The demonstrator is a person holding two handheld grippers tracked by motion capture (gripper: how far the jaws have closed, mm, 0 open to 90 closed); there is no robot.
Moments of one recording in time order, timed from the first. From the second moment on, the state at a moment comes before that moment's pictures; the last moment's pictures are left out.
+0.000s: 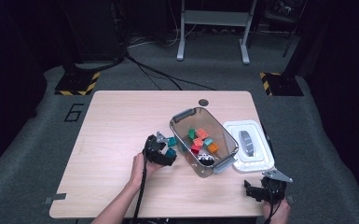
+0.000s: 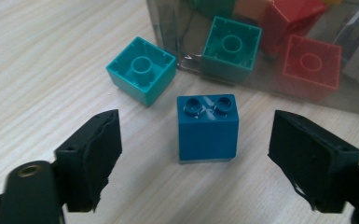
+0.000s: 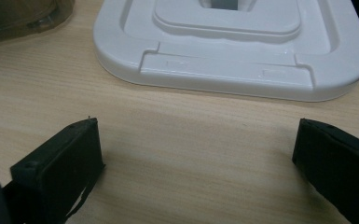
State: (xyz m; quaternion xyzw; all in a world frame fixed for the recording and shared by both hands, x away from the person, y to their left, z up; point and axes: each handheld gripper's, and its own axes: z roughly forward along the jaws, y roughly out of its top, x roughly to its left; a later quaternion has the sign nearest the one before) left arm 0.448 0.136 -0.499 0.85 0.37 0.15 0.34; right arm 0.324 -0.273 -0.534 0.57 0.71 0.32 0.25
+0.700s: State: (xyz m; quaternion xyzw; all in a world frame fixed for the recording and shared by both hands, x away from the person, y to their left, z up) left arm 0.448 0.132 -0.506 0.85 0.36 0.16 0.34; right arm 0.324 -0.273 -0.534 0.57 0.71 0.32 0.25
